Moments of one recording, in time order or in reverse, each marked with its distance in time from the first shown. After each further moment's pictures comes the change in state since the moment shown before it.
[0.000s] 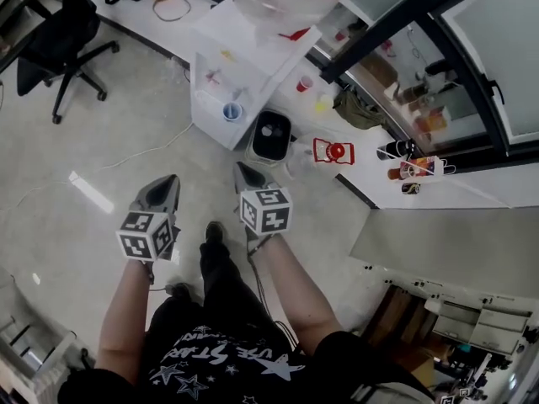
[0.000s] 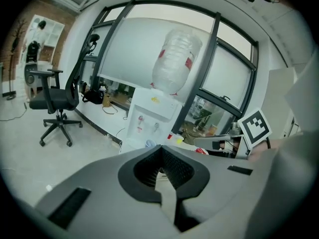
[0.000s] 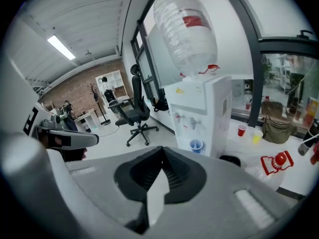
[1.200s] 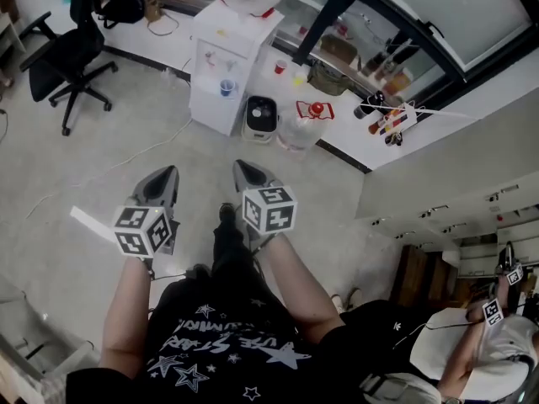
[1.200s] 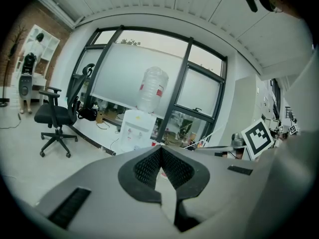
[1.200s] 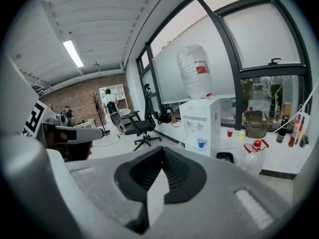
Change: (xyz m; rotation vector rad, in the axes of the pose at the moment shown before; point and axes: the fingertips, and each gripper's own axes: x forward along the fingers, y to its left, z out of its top) left arm -0.272 -0.085 -0.063 0.109 -0.180 -0.127; right arm -0.231 0.197 -0.085 0.002 -0.191 -0.075
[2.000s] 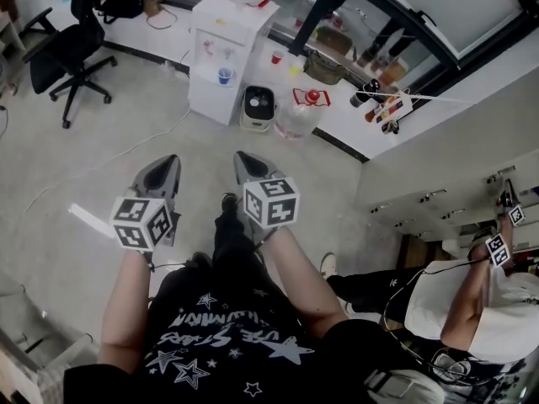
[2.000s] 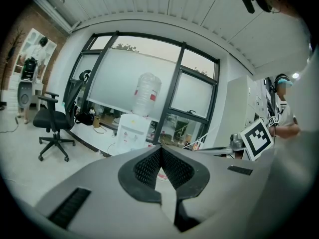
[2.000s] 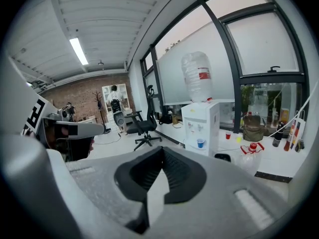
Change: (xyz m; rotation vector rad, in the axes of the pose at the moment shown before) left arm -0.043 -0.039 -0.007 0.044 -0.045 -0.034; right arm -0.053 0.025 -0.014 -0.047 -0.020 -0.007
